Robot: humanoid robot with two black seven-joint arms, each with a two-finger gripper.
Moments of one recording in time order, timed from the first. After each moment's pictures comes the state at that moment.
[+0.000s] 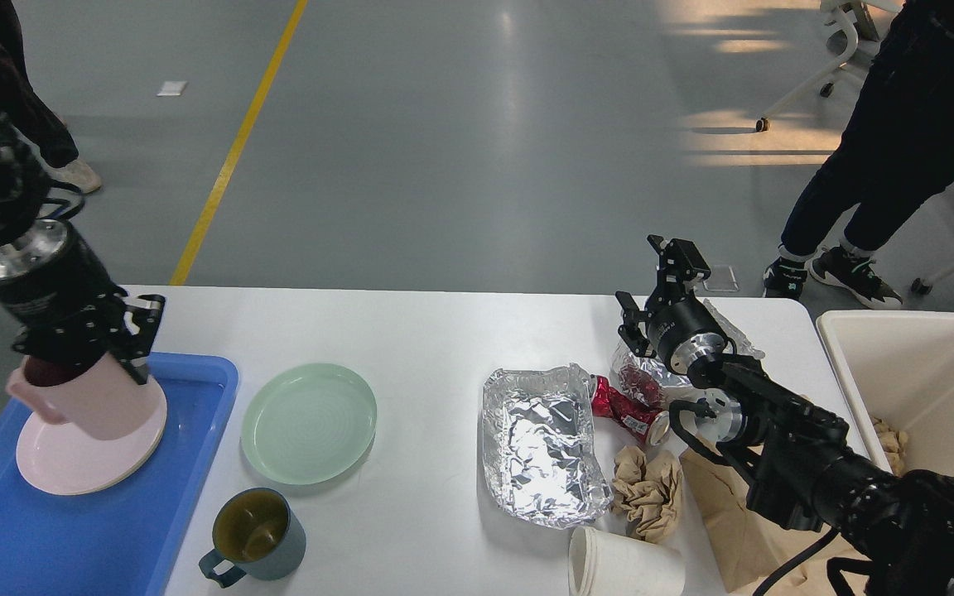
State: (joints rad) left arm -1.97 0.40 1.69 -1.08 0.09 -0.96 -0.36; right arm 0.75 -0.04 0.49 0.39 -0.13 0.14 0.43
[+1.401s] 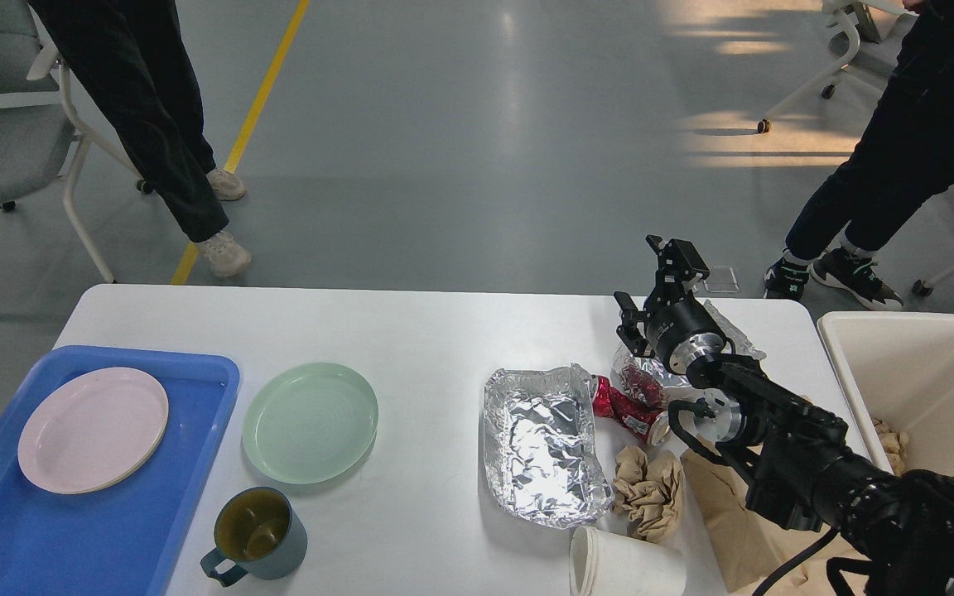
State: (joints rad) left arm -1.13 0.66 1.45 -0.47 0.09 -0.96 -0.35; right arm 0.75 -0.04 0.49 0.39 -0.13 0.14 0.43
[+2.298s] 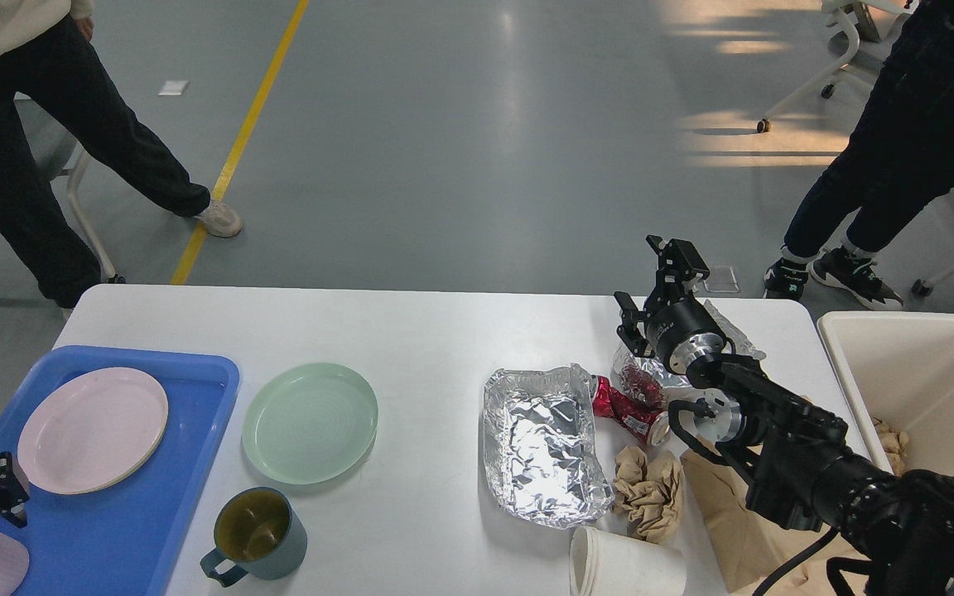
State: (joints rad) left arm -1.25 0.64 1.47 -0.61 0.09 -0.92 -0.35; right arm 0.75 -0.04 0.49 0.39 -0.13 0.14 0.43
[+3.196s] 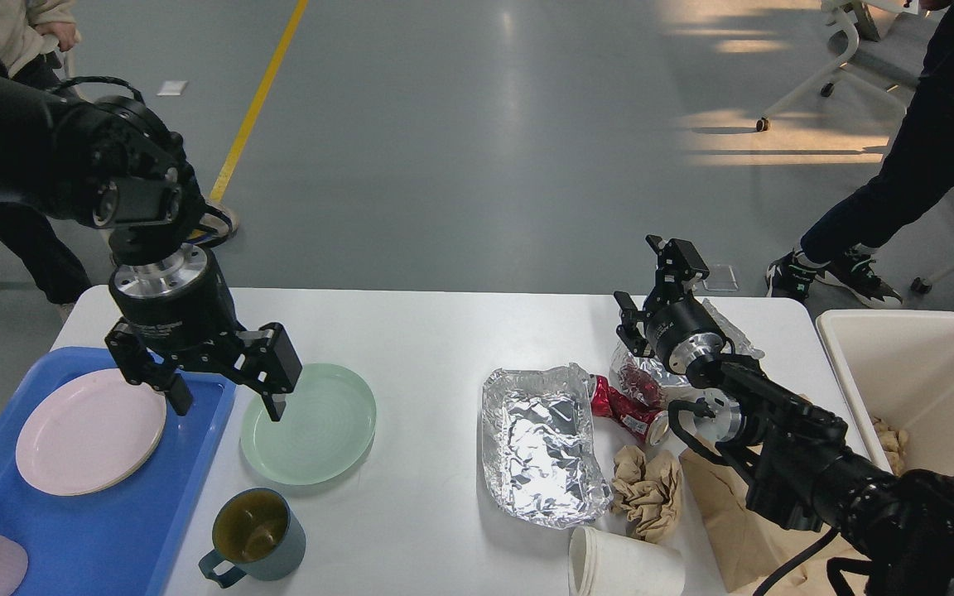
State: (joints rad) left arm -2.11 0.07 1.55 -1.29 0.10 -0.96 -0.34; right arm 0.75 -0.04 0.49 0.39 -0.13 0.14 0.43
